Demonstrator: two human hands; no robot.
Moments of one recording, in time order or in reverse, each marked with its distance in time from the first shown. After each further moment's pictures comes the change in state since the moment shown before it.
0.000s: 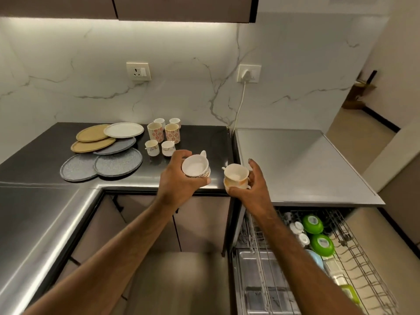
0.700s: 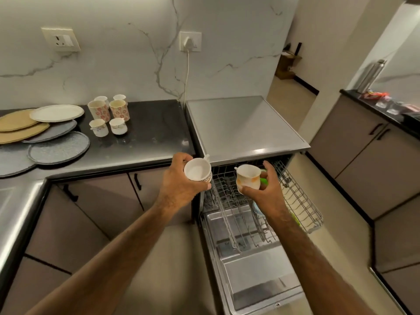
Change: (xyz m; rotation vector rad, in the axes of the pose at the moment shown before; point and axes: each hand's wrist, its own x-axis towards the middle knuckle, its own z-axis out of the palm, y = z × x) left_hand -0.112 0.020 0.050 -0.157 -0.339 -0.028; right_hand -0.161 0.047 -0.093 -0.005 0.319 0.168
